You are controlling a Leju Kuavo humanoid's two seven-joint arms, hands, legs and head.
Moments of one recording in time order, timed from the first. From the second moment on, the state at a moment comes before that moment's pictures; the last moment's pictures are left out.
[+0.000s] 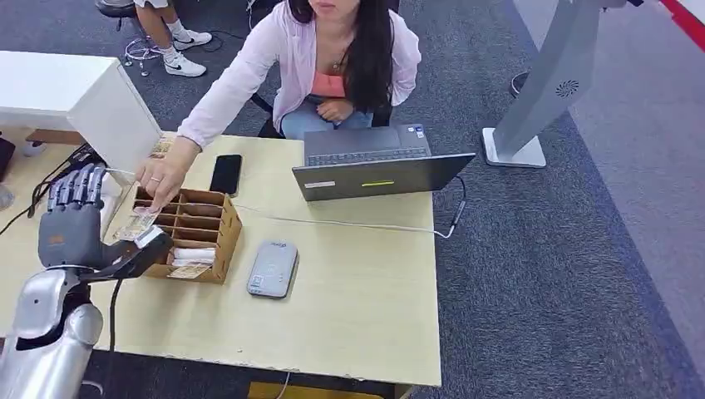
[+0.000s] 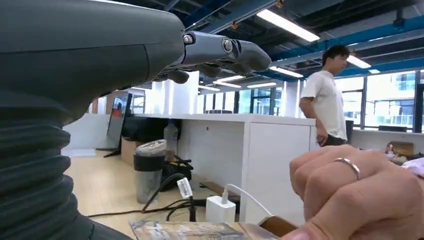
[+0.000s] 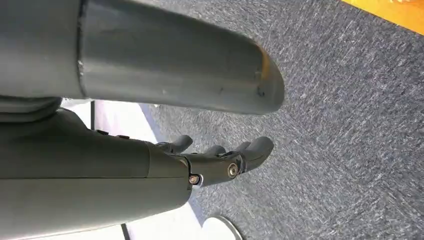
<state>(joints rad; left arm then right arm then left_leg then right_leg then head) -0.43 0.19 -0.14 -1.15 -1.21 0.33 -0.06 -0.03 0.04 -0.24 -0.19 0.81 -0.10 0.26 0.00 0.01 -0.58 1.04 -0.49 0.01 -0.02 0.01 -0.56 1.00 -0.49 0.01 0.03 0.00</state>
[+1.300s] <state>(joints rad) -0.47 0.17 -0.17 -1.15 -1.20 0.32 -0.07 -0.03 0.04 -0.24 -0.19 0.83 -0.10 0.22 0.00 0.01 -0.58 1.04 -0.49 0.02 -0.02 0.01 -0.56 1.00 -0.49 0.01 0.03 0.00</state>
